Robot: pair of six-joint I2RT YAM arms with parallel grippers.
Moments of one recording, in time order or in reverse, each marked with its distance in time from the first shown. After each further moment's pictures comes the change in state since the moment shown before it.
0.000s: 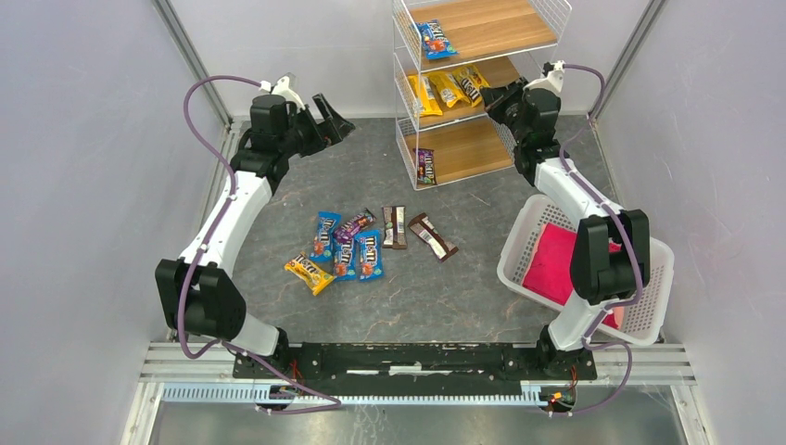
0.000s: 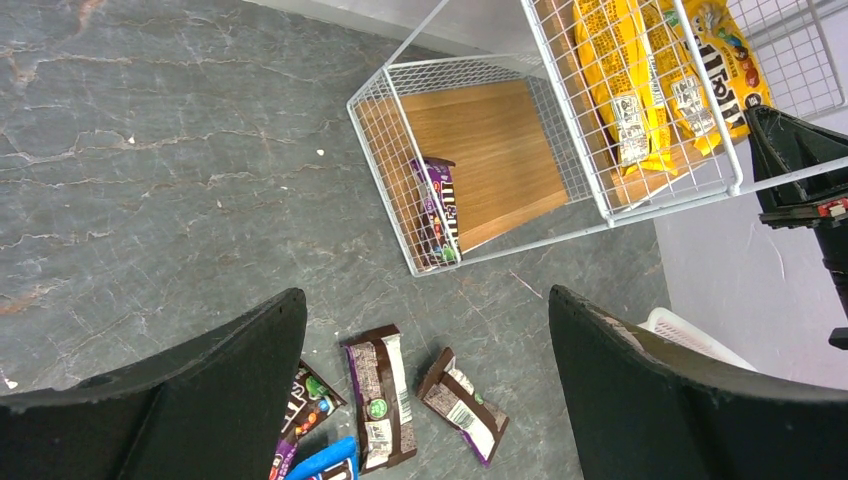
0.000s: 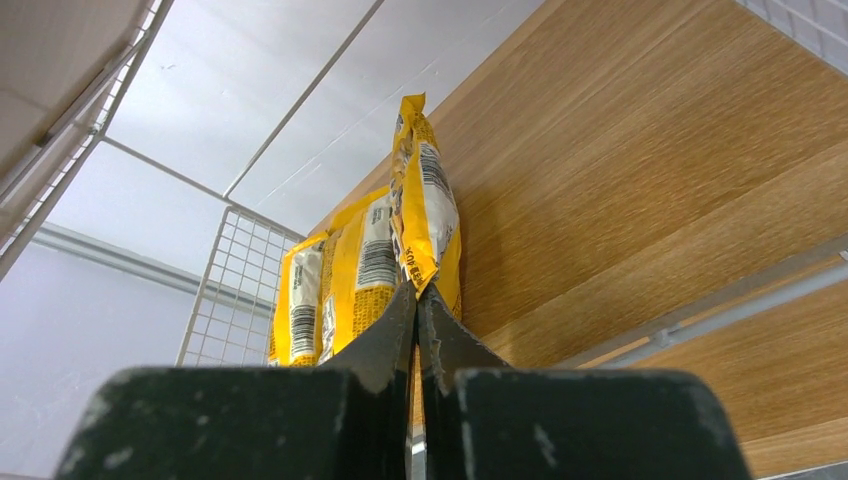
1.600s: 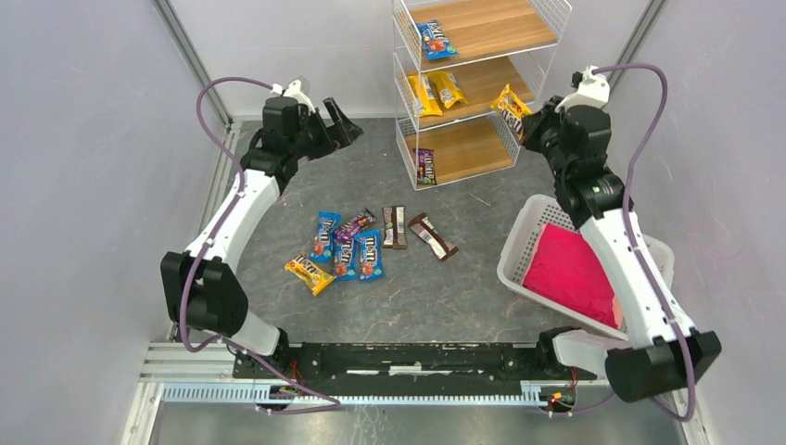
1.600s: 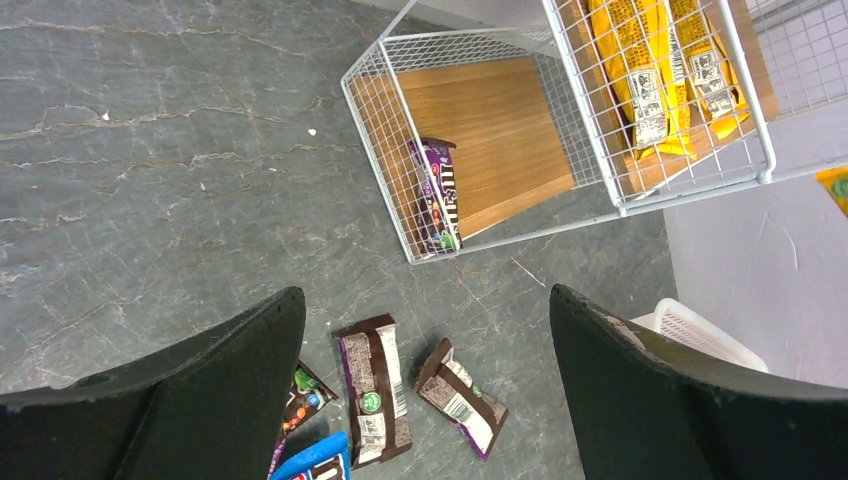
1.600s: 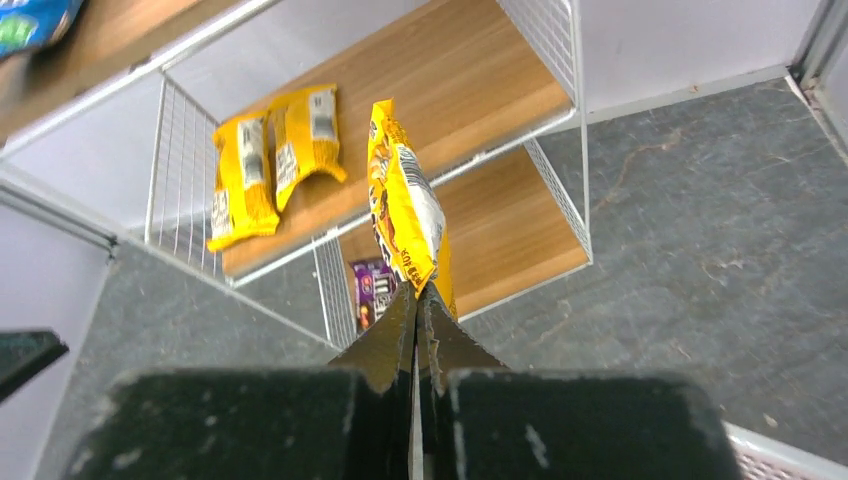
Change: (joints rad) left arm -0.046 0.035 0.000 -0.002 -0.031 -0.011; right arm 0.072 -0.573 -0.062 -0.661 0.219 -0.407
